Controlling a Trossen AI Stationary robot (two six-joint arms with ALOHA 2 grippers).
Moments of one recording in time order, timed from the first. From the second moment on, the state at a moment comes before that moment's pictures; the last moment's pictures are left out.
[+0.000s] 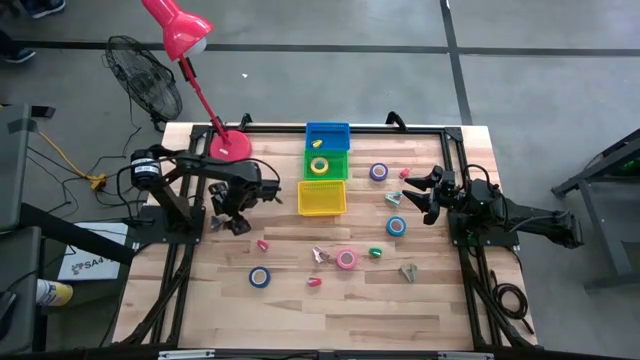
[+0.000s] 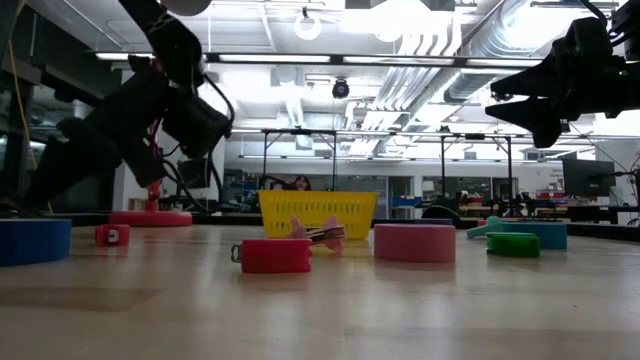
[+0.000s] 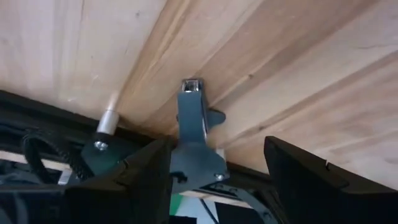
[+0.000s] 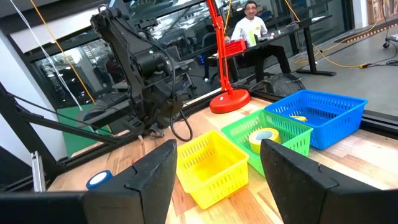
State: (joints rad) left arm 0.27 1.66 0.86 -1.29 0.15 -0.30; right arm -0.20 0.01 0.02 0.03 0.10 0.36
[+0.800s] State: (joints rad) left arm 0.27 1.66 0.74 -1.13 0.16 -0.35; right arm -0.20 0.01 0.02 0.03 0.10 0.36
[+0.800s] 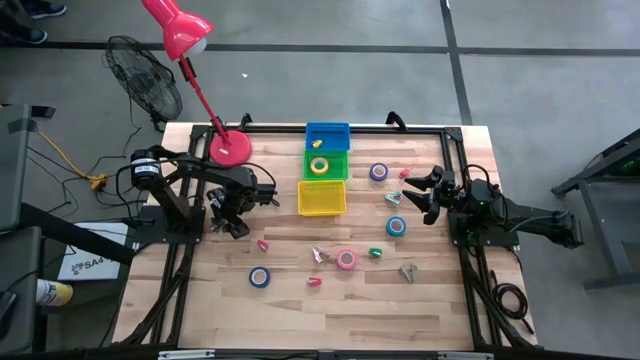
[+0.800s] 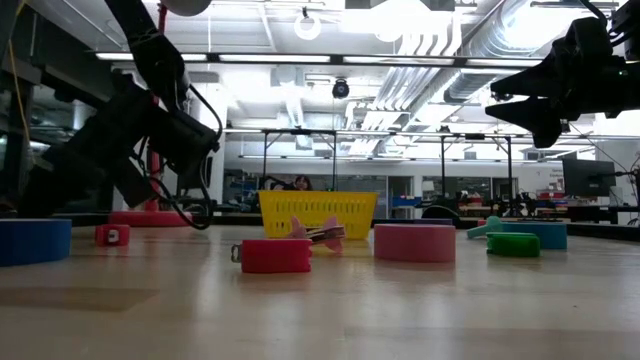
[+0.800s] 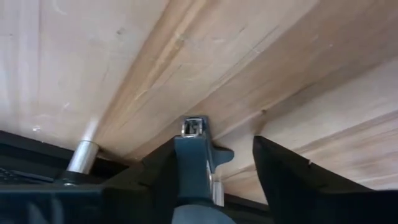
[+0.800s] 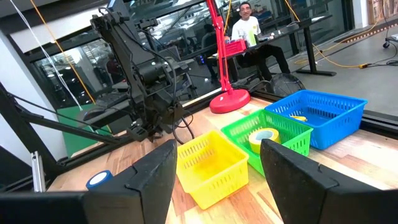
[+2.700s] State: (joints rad) left arm 0.37 1.78 1.30 -0.62 -0.06 0.20; right arm -0.20 0.01 0.02 0.03 0.10 0.36
